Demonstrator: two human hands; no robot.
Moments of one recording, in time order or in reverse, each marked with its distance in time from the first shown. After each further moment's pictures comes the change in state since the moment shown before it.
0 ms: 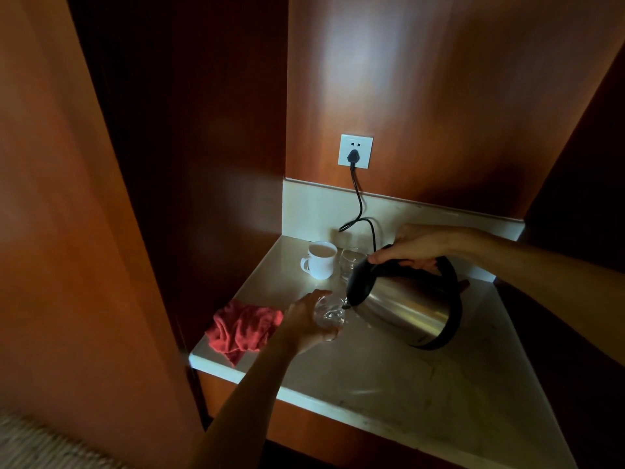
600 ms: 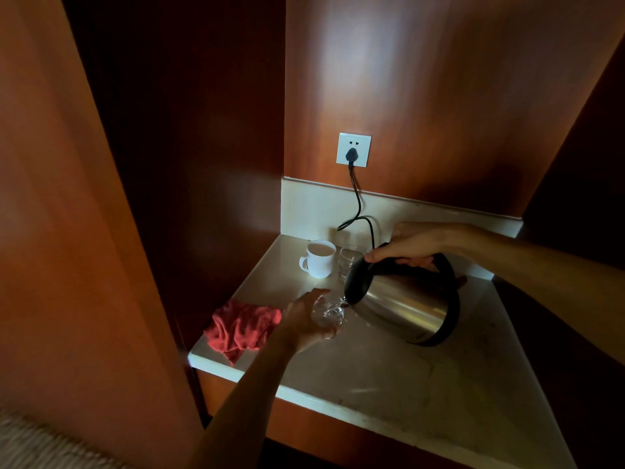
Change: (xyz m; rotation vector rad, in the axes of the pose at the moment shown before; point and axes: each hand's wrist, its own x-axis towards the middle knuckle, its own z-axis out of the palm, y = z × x) left_hand 0.000 -0.001 0.001 0.020 0.018 0.001; right_hand 0.001 -0.003 0.000 -0.038 0.002 0.001
